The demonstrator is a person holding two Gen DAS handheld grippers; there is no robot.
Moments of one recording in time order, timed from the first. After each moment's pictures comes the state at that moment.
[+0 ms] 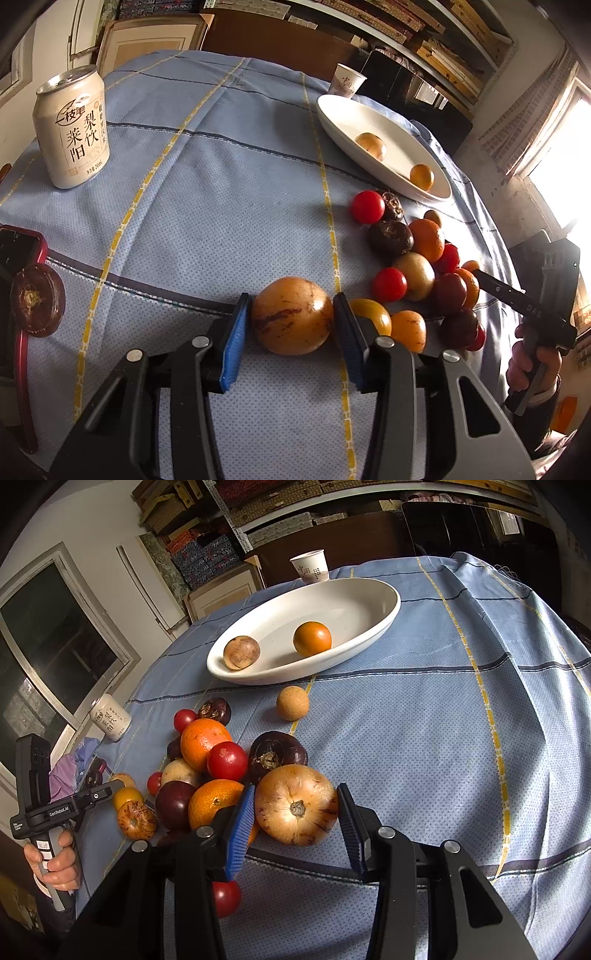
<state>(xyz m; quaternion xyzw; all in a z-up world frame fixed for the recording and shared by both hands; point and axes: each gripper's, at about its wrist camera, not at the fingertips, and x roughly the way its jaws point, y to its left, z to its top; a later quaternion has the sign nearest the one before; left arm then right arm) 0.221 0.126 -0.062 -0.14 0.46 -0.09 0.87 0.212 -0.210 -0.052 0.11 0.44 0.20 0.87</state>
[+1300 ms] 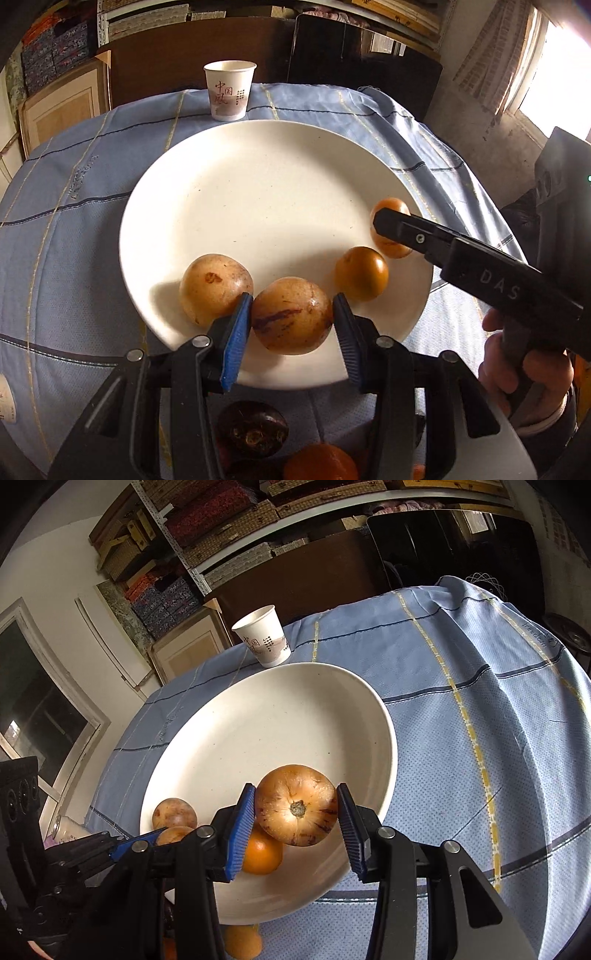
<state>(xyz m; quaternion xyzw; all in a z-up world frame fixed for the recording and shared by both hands) 0.417 -0.042 -0.033 0.00 0.48 -0.15 0.86 0.380 -0.218 -0.039 0.16 0.41 0.14 0.89</state>
